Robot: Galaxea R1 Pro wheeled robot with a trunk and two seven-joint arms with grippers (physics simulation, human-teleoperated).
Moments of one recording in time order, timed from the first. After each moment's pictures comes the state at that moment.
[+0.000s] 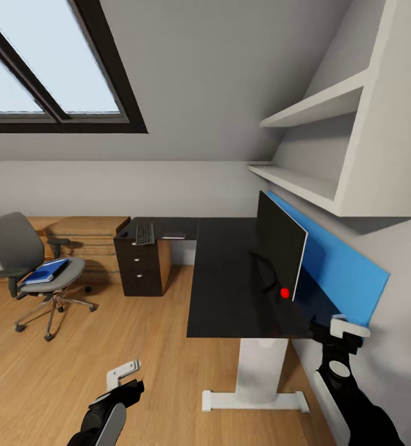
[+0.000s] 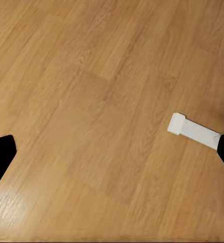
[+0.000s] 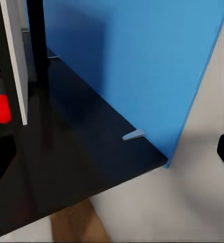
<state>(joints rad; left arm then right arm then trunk) -0.17 -0.04 -0.11 -1.22 0.50 0.51 0.57 -0.35 -0.14 0.04 -1.07 -0.13 0.01 -0.52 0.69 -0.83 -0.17</state>
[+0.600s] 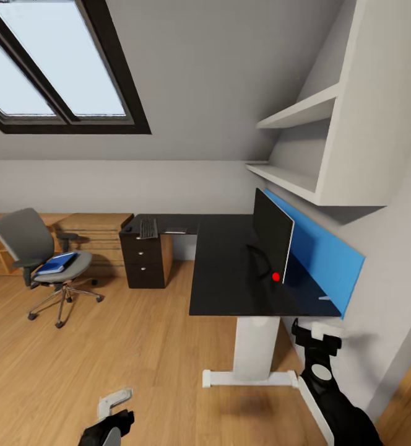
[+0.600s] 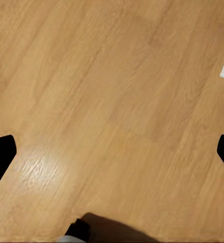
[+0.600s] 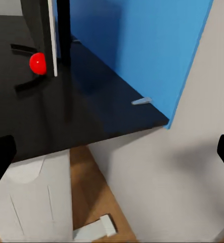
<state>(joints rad) -0.17 0.00 -0.11 -0.99 0.50 0.43 0.57 -0.34 -0.08 0.11 -1.06 -0.13 0.01 -0.52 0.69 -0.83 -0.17</state>
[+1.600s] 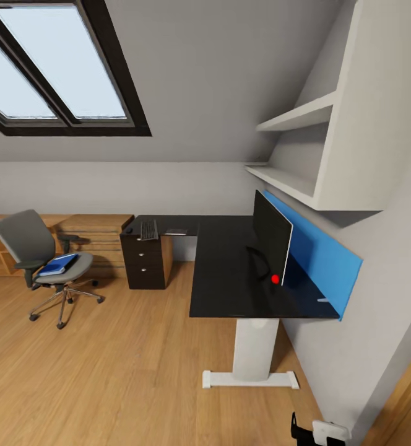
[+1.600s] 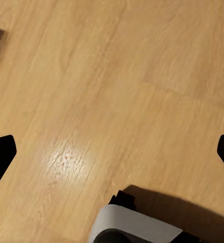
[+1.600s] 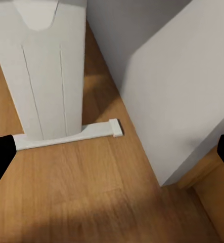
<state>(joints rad) -0.17 -0.01 -0.30 -0.35 0.50 -0.12 0.42 -0.31 -0.03 0.12 -0.22 -0.13 -0.59 -0.31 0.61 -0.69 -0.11</state>
